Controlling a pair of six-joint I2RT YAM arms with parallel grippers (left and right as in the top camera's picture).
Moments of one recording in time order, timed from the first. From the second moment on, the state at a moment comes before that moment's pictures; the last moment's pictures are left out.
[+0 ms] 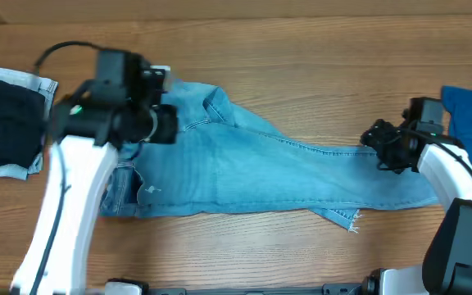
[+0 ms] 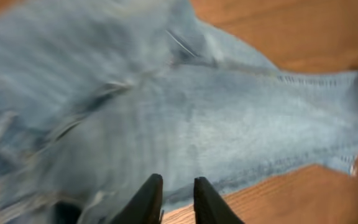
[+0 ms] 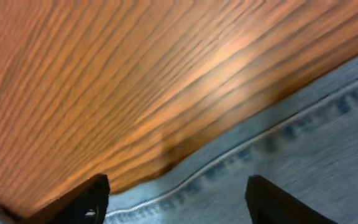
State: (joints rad) left arm -0.18 1.49 1.52 -1.17 0.22 -0.09; right arm -0.23 1.63 0.92 -0.46 -0.20 0.50
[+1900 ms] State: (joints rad) left arm -0.31 1.63 1.52 -1.16 0.27 -0.05; right arm -0.22 1.06 1.01 -1.47 -0.25 0.53
